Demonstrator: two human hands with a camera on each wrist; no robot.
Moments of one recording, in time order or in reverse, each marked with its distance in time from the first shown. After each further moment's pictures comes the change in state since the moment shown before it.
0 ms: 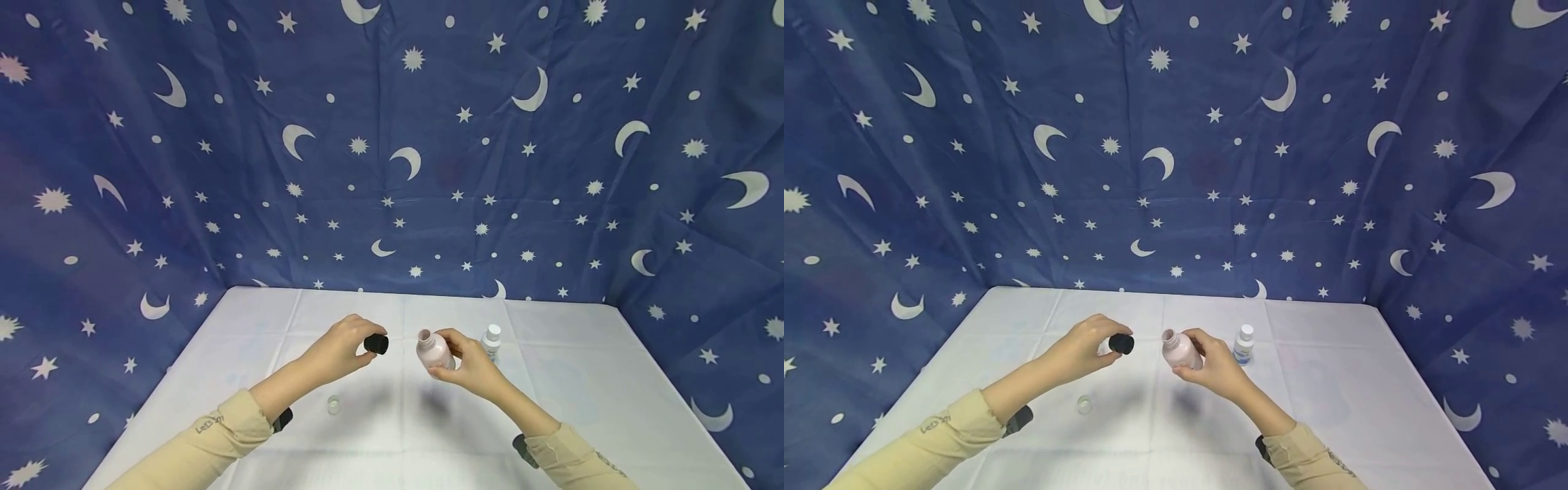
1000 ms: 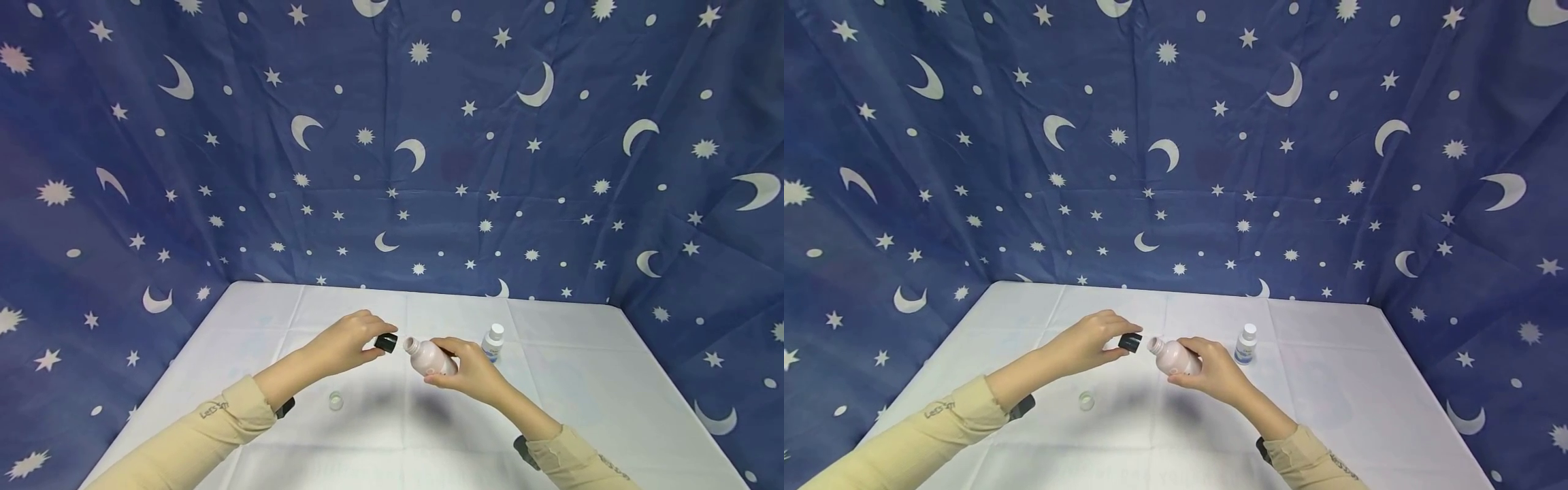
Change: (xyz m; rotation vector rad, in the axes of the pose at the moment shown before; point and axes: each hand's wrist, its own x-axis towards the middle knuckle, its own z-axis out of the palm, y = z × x) left_hand 0.007 0.008 -0.008 0.066 -0.076 0.084; right_hand -0.006 -0.005 0.004 -0.191 -0.041 -0.051
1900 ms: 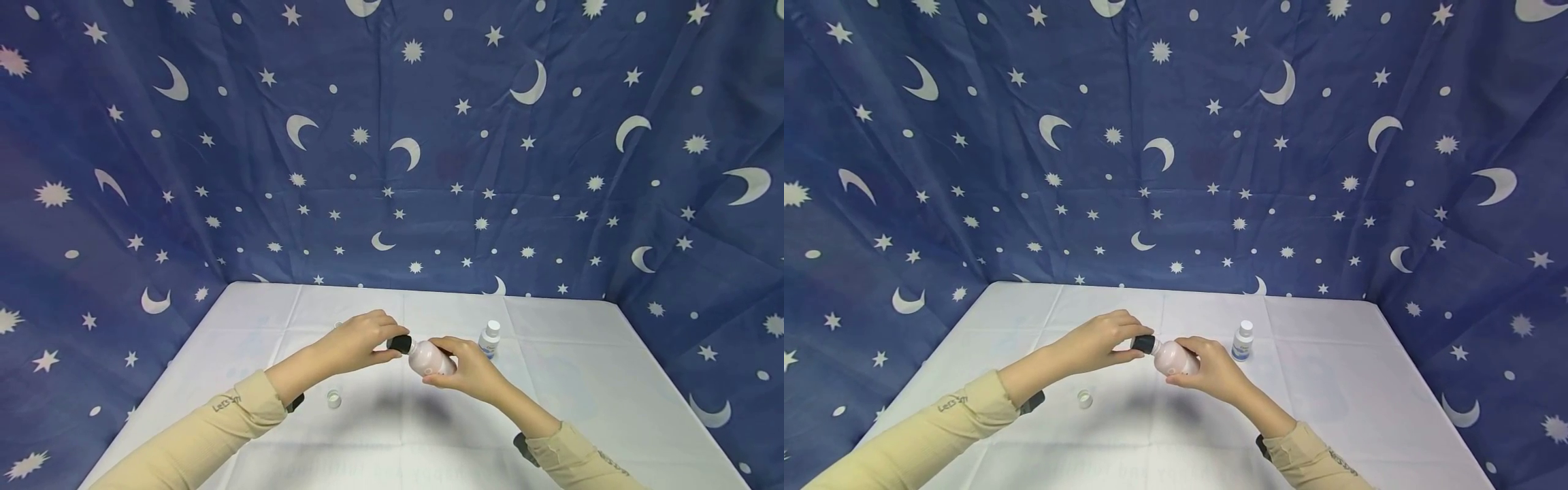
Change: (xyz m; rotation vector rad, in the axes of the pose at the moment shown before) left_hand 0.013 0.010 0.004 0.052 0.048 0.156; right_hand -0.003 -0.003 -0.005 -0.018 -0.018 -0.028
